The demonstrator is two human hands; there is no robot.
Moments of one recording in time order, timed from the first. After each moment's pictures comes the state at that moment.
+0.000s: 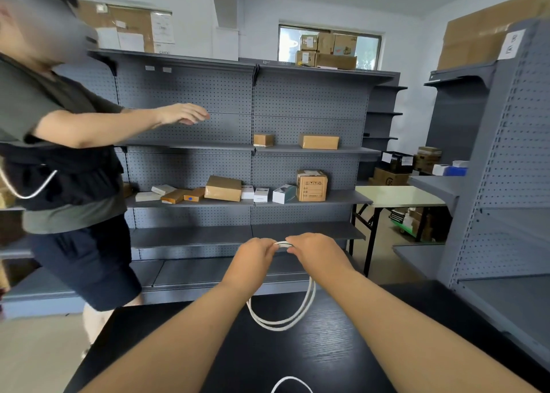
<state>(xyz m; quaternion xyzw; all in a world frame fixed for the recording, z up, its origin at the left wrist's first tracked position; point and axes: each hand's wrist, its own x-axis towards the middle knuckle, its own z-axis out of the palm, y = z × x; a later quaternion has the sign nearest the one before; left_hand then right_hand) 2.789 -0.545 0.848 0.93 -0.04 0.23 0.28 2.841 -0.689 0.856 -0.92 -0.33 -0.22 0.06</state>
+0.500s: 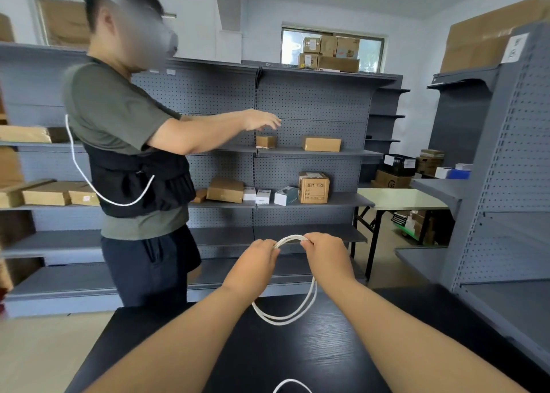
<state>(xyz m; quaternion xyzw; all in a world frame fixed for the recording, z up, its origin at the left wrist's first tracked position) 2.796 -0.545 0.839 0.94 -0.03 0.21 0.25 2.832 -0.691 0.857 -0.93 -0.16 -0.21 0.25</state>
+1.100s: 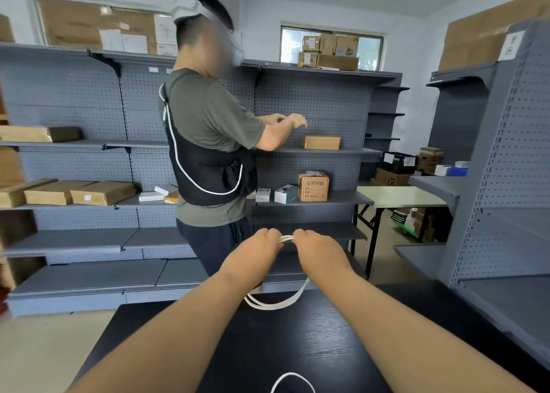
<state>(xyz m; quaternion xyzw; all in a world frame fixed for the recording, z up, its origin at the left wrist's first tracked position) 2.790 -0.541 0.853 0.97 -0.09 0.21 0.07 2.815 -0.687 0.861 -0.93 -0.28 -0.25 0.03</state>
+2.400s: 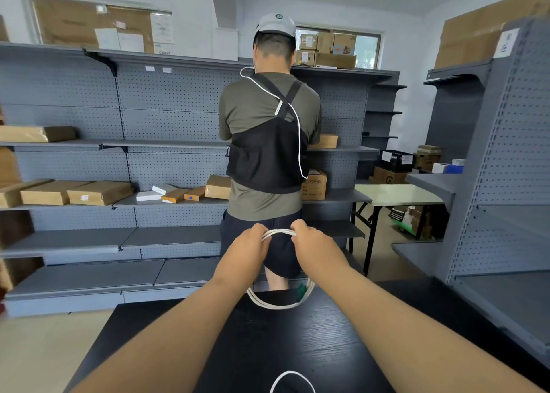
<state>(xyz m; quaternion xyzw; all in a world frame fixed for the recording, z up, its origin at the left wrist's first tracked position) 2.779 -0.543 0.853 0.93 0.00 0.27 0.26 2.815 -0.689 0.864 -0.95 -0.23 -0.17 0.15</state>
